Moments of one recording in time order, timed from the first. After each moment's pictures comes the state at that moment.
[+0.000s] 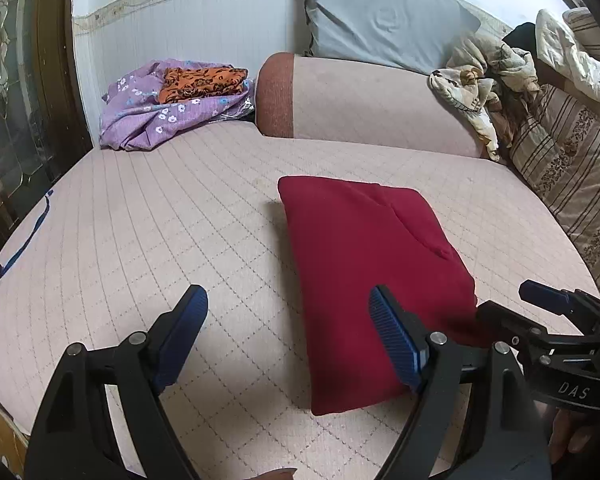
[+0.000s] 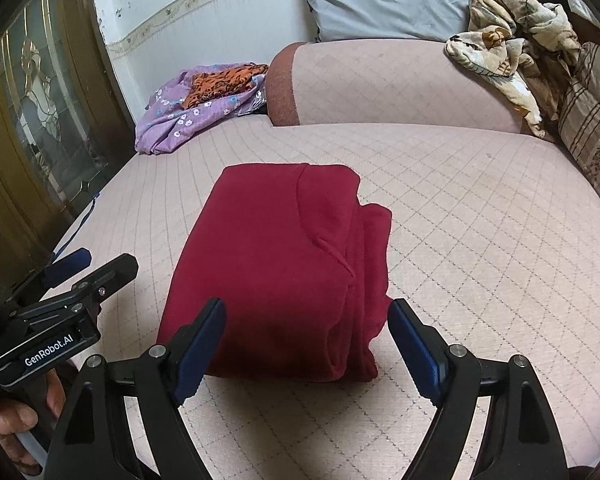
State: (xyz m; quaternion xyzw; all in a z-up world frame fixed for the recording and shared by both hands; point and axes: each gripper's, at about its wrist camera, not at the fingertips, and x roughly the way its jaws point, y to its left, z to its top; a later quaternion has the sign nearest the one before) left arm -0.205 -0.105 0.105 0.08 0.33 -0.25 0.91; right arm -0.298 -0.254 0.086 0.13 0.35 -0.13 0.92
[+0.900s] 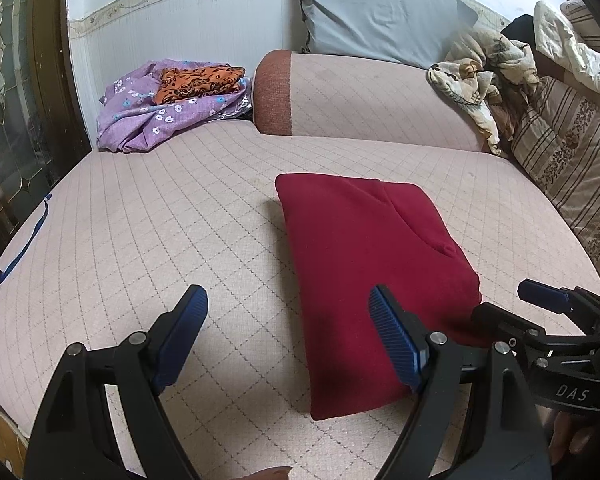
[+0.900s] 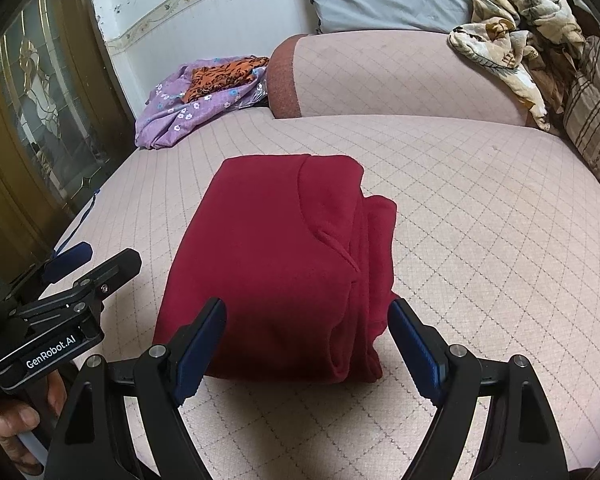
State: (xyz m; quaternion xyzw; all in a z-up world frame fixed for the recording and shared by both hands) left arm -0.204 -0.112 0.103 0.09 0.33 -0.25 0.90; right arm -0.294 -0.259 0.080 0.14 0.36 -0.12 0.91
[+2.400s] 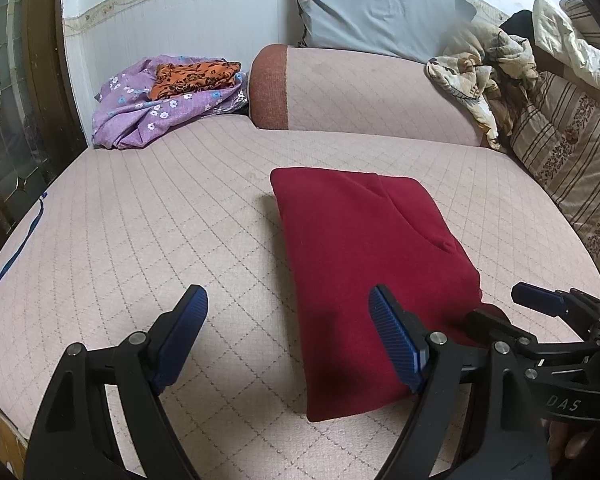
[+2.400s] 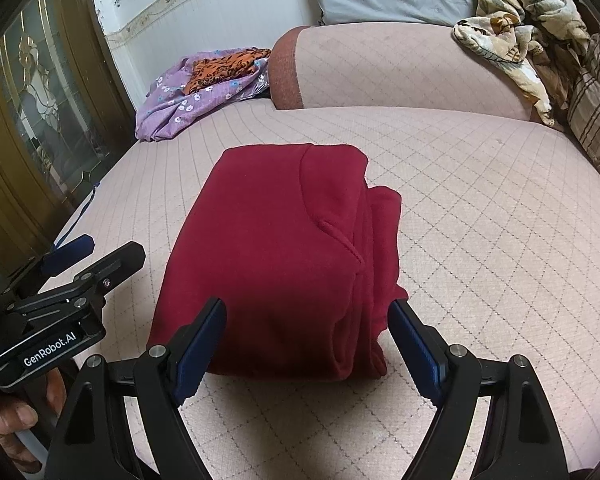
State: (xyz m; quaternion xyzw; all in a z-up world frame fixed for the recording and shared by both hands) left arm -0.201 -0.118 0.097 0.10 0.34 -0.26 0.90; right arm -0.289 -0.261 0.073 0.14 0.38 -0.11 0.91
